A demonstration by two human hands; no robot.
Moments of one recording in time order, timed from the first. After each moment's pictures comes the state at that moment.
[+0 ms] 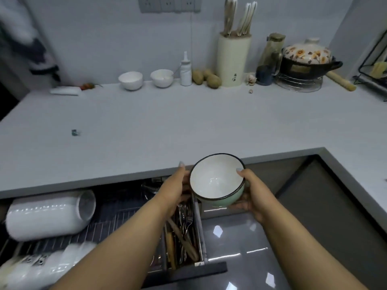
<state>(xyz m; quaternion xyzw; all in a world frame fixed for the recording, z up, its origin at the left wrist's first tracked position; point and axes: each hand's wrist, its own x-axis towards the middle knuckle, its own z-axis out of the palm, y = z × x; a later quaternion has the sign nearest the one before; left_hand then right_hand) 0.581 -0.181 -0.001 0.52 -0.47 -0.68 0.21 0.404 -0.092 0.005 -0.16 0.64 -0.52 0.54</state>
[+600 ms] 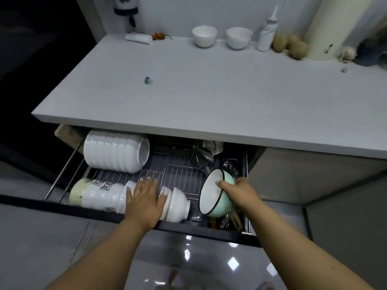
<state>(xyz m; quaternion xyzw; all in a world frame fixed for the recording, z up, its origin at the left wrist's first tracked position) 0.825 -0.130 -0.118 0.69 -0.68 -0.21 -0.06 0.562 -0.135 -0.102 -0.34 0.80 -0.19 0.46</state>
